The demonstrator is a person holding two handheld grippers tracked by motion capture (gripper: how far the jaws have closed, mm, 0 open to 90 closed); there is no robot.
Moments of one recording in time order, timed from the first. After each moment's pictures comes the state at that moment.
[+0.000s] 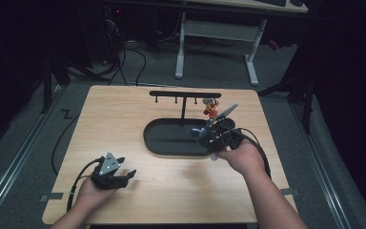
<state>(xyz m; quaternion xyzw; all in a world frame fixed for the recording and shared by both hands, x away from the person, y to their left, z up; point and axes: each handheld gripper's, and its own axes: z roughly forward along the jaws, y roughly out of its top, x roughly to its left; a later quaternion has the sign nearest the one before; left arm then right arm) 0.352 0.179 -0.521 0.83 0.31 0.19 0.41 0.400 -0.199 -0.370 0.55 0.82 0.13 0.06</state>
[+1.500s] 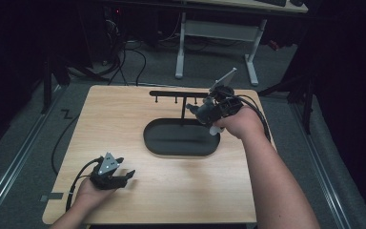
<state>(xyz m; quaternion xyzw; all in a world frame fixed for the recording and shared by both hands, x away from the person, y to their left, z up) 0.353 0.182 -0.522 0.84 0.31 0.19 0.41 0.458 -0.192 -0.307 0.57 0.82 0.12 0.04</state>
